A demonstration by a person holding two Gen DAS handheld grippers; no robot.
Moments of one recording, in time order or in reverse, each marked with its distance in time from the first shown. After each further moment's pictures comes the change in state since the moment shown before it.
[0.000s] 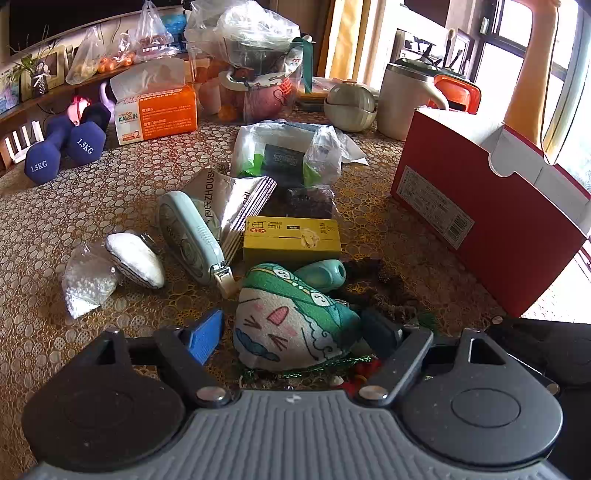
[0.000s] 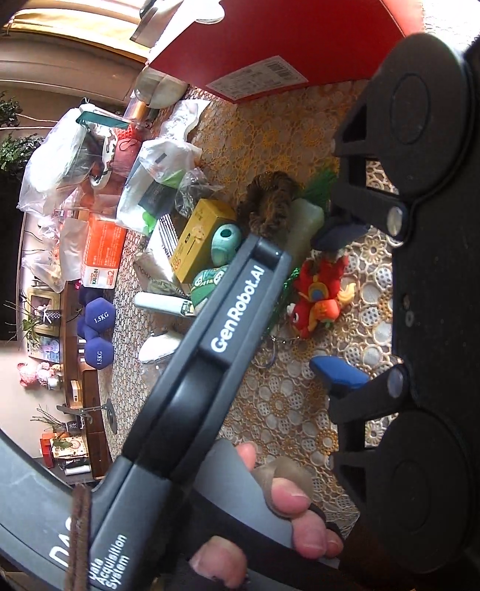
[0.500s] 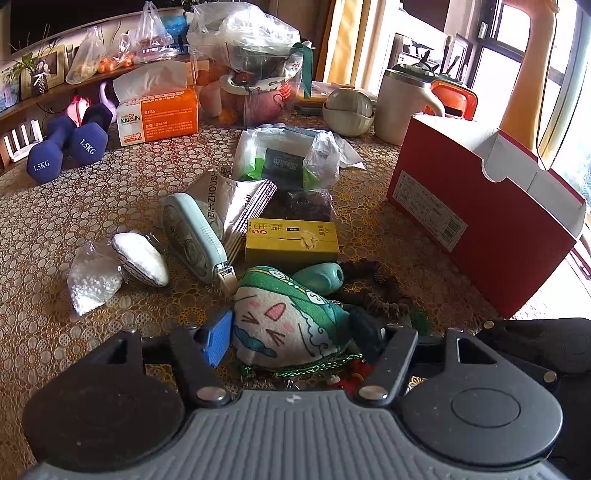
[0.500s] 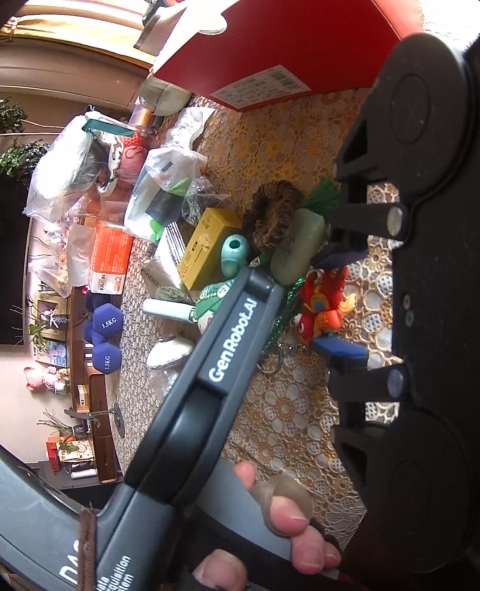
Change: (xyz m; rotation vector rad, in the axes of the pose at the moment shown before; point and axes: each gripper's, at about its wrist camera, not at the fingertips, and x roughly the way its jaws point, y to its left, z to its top) left arm -0.011 0.004 -0.001 -0.014 -0.011 -0.012; right arm -0.007 -0.002 -0.001 0.004 -0.027 -0.014
